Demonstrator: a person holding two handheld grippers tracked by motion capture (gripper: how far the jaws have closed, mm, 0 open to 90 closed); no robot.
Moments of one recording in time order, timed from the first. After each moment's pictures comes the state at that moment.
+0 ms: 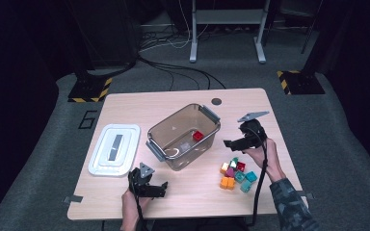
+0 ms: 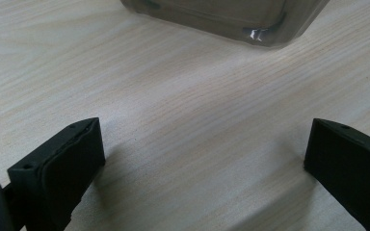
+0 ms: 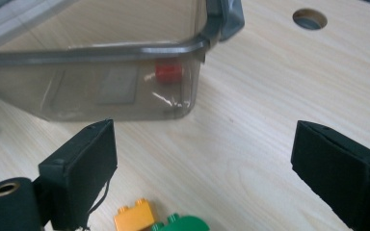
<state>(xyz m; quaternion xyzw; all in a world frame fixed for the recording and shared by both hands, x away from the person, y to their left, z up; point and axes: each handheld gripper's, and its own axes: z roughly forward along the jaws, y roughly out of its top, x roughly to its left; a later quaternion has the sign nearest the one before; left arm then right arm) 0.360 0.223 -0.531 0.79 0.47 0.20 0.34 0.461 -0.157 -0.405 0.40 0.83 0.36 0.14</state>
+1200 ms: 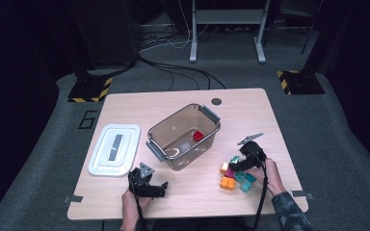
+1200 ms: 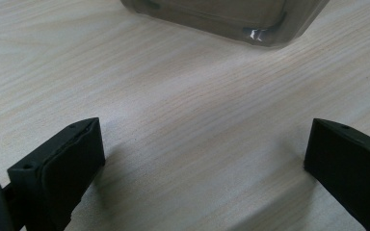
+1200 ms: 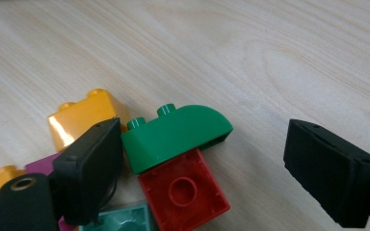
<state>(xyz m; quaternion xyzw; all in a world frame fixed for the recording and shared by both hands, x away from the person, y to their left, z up) 0.360 0.223 -0.531 0.79 0.47 0.19 0.34 0.449 -0.171 -0.491 0.43 0.86 0.27 0.10</state>
